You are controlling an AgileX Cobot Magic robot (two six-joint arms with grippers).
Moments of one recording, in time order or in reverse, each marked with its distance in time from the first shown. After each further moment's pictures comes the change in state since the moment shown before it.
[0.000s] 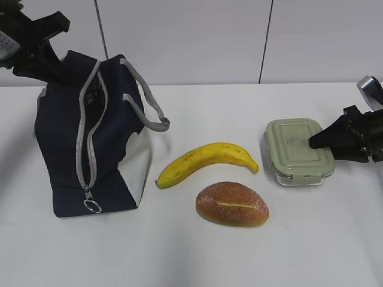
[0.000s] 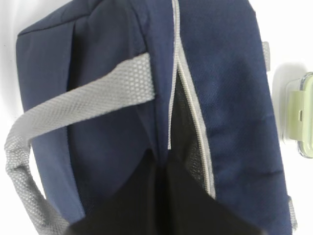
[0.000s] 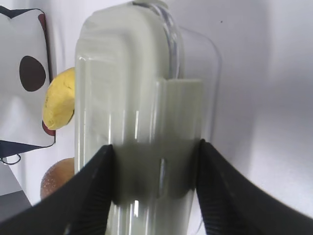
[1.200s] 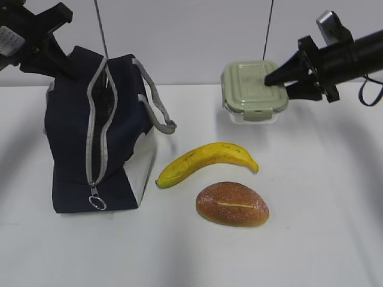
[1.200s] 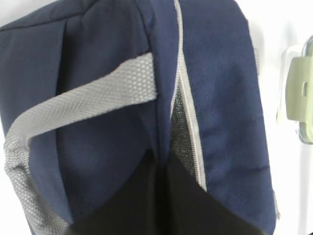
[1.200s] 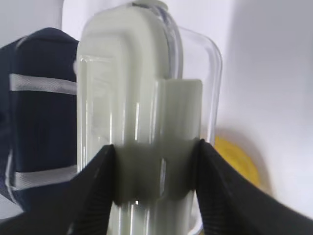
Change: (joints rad) left arm 0.000 0.000 0.000 -0.076 -0.003 0.000; right arm 0.212 -0.033 -0.307 0.020 0.033 0.341
